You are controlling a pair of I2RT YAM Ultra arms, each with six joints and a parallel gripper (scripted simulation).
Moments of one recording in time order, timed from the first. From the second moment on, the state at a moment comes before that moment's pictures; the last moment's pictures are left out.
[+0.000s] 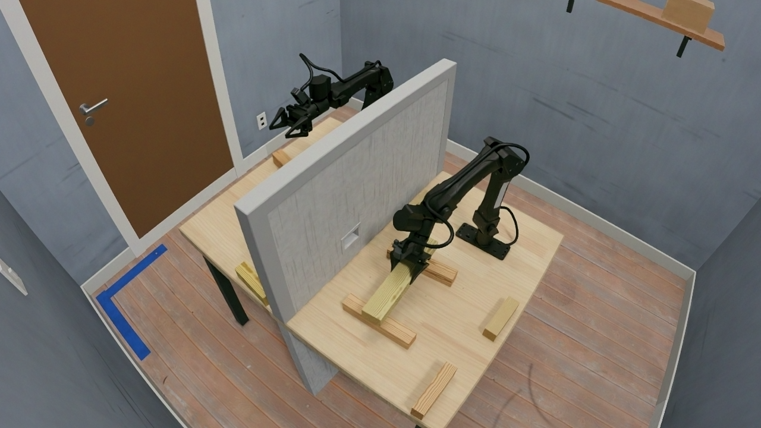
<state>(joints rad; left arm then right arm) -0.45 1.47 0.94 -0.44 -0.30 -0.42 0.00 1.05 1.05 0.00 0.00 0.00</state>
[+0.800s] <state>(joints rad) -0.45 1.48 0.93 -0.44 -0.29 -0.42 0.00 1.05 1.05 0.00 0.00 0.00</state>
